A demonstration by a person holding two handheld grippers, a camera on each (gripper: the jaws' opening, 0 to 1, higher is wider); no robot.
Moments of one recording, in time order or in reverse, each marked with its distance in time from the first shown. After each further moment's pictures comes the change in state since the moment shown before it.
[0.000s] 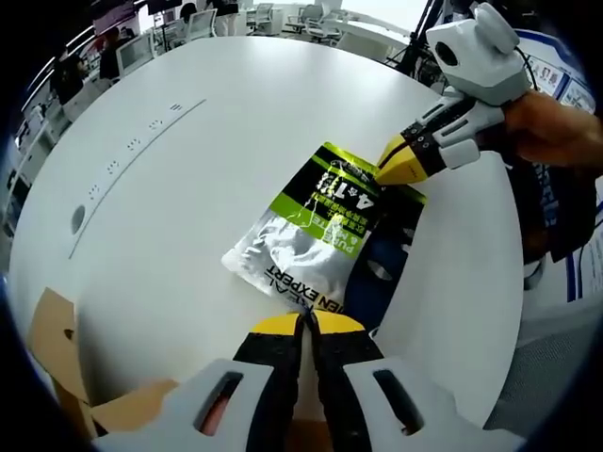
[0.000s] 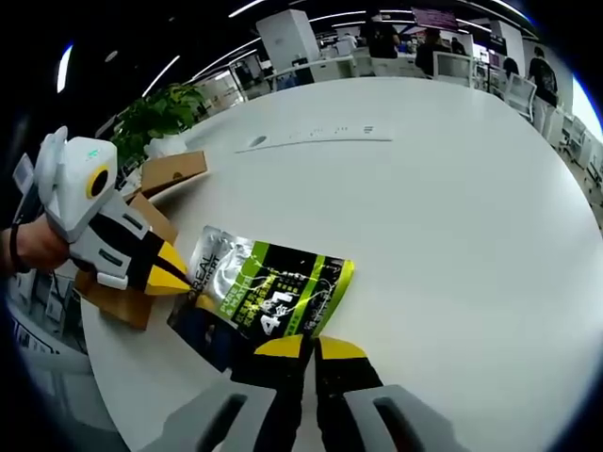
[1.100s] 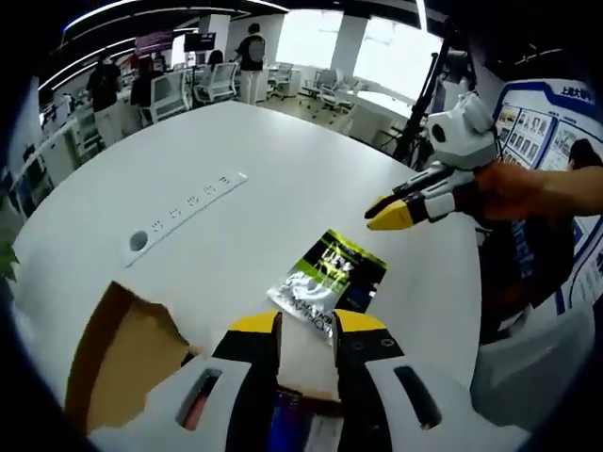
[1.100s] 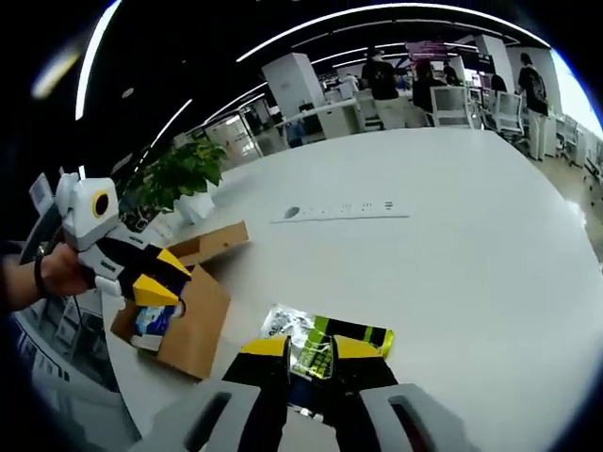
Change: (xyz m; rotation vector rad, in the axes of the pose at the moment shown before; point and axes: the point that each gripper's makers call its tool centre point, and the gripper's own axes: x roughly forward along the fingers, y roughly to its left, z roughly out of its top) left arm -0.133 0.019 0.020 -0.128 -0.362 0.005; right arm -0.059 0.056 0.069 0.014 -0.242 0.089
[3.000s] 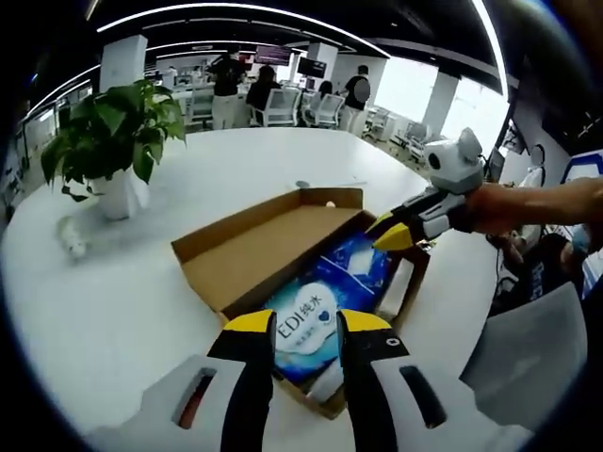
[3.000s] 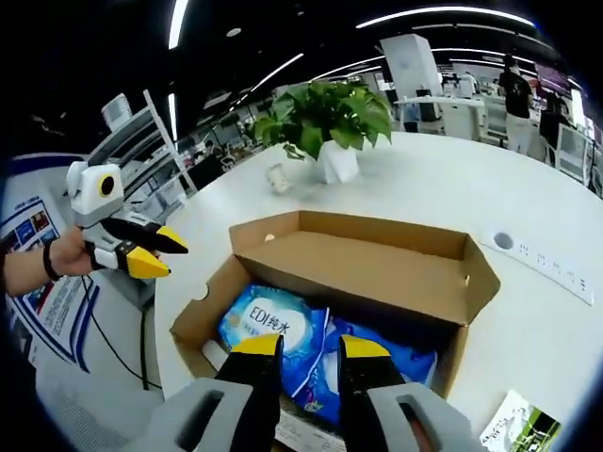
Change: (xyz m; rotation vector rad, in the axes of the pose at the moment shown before) left arm -0.229 0.086 -0.163 -0.282 -0.167 0.295; right arm 0.126 0.265 -0.015 -0.315 0.176 0.345
